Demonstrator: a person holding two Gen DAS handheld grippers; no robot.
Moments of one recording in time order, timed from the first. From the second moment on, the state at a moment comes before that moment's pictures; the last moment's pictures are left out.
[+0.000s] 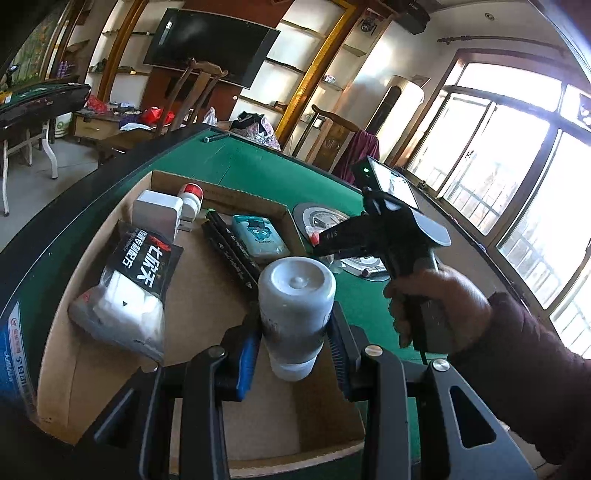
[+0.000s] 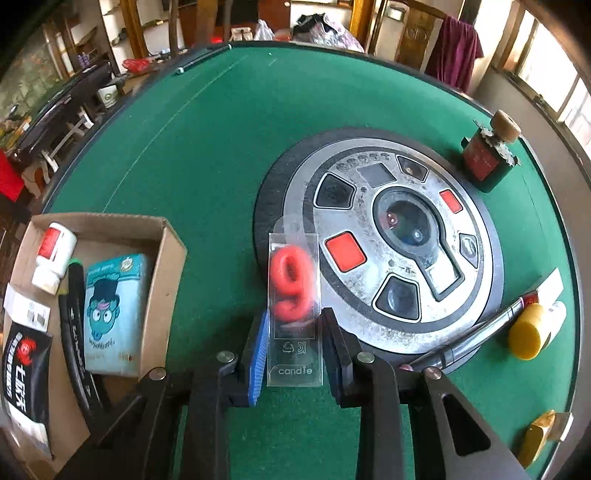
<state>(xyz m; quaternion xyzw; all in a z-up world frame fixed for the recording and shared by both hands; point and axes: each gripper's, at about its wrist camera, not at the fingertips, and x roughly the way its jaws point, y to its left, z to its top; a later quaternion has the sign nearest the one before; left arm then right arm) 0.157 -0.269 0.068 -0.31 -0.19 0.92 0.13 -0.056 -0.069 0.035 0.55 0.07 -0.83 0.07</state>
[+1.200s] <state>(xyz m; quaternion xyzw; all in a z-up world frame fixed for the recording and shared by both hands) 0.081 -0.316 0.059 -0.44 -0.17 0.88 0.02 0.028 -0.190 0.029 0.55 -0.04 -0.75 0.36</state>
